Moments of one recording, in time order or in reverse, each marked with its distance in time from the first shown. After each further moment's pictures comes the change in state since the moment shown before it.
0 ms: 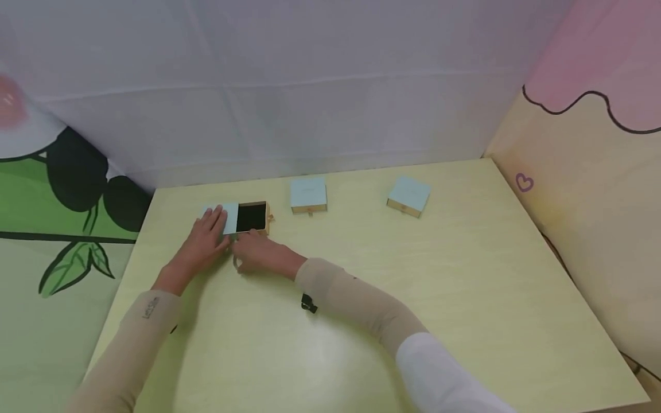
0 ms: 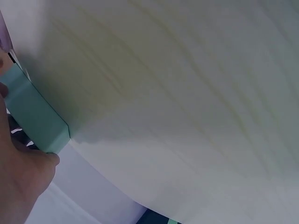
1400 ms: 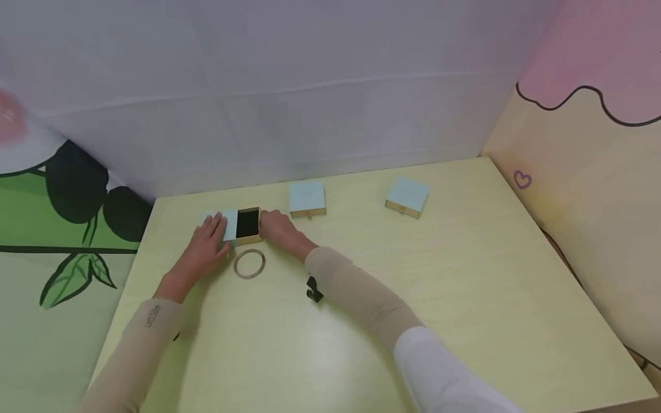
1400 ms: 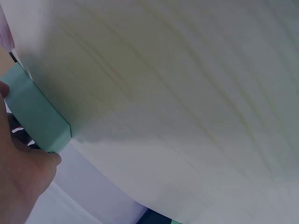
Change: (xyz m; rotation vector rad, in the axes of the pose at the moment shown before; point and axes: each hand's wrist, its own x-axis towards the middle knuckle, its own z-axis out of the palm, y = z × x) left_hand 0.006 -0.005 0.008 -0.017 0.015 -0.025; right_hand 0.019 0.065 0.010 0.423 0.206 0.409
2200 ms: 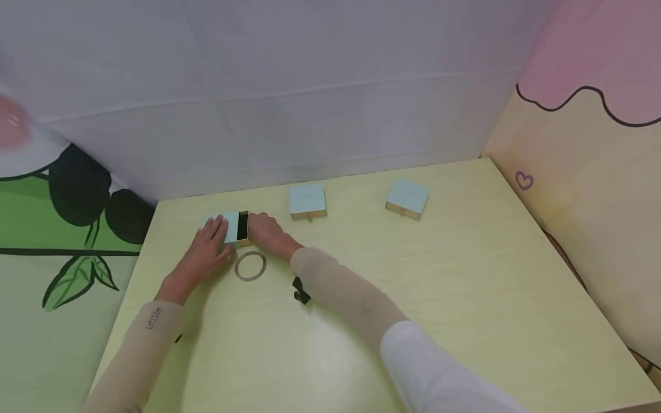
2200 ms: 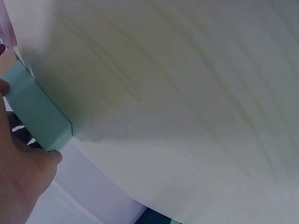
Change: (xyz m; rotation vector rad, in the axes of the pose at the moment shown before) left_hand -0.010 -0.002 -0.004 -0.038 -0.008 -0.033; right_hand 0.008 -0.031 0.007 -0.013 0.007 -0.082
